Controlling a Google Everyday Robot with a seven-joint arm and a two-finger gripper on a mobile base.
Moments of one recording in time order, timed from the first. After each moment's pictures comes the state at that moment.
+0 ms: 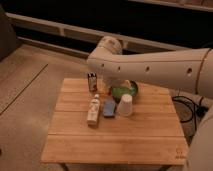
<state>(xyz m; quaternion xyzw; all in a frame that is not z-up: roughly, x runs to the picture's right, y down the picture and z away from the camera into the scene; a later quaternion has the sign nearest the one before) 0.073 -0.008 0.690 -0.04 0.21 0.69 0.70</state>
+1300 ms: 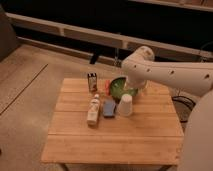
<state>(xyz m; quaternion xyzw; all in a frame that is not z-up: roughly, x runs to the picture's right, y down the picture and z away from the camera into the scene) 0.160 0.010 0.778 -0.08 0.21 0.79 0.58</state>
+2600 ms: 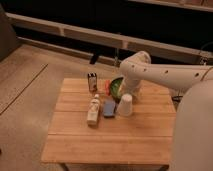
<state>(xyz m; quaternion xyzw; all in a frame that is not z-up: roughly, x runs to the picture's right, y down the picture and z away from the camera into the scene) 0.133 0.039 0.802 -0.15 0.22 0.77 0.58</state>
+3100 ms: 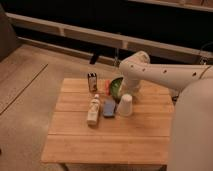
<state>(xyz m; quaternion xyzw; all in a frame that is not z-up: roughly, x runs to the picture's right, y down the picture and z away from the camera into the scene) 0.136 0.040 0.803 -0.15 0.23 0.77 0.58</state>
